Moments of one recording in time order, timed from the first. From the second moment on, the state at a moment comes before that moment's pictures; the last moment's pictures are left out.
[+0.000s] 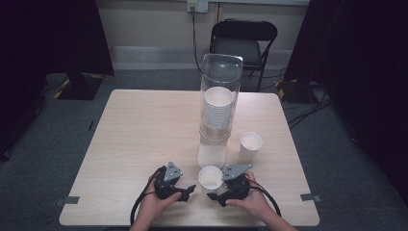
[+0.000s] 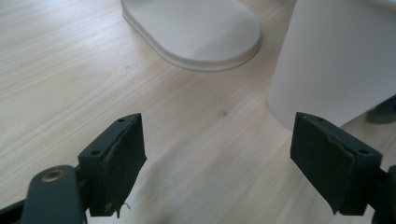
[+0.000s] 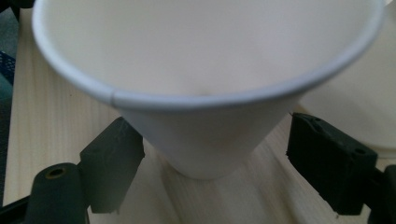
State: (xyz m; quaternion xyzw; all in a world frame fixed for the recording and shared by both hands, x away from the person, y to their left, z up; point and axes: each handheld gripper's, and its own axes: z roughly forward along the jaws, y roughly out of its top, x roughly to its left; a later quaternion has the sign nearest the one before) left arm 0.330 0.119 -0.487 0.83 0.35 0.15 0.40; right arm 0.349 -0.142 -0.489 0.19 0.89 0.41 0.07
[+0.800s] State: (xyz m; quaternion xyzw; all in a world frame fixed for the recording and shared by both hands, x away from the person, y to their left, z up) left arm 0.333 0.129 -0.501 0.85 0.35 0.15 0.38; right arm 0.351 -0.202 -0.479 0.23 0.87 0.42 0.06
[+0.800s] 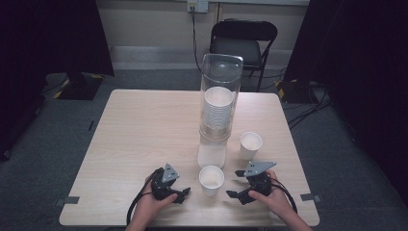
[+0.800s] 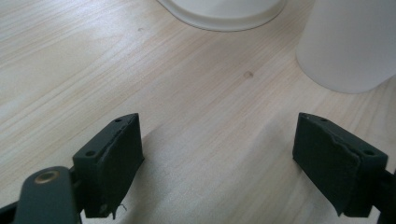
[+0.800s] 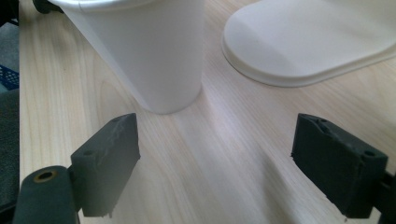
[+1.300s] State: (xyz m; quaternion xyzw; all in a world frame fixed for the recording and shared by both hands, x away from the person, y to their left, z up) left arm 0.333 0.130 -0.501 0.85 0.35 0.15 0.38; right arm 0.346 -0.238 -0.475 0.24 0.88 0.41 0.07
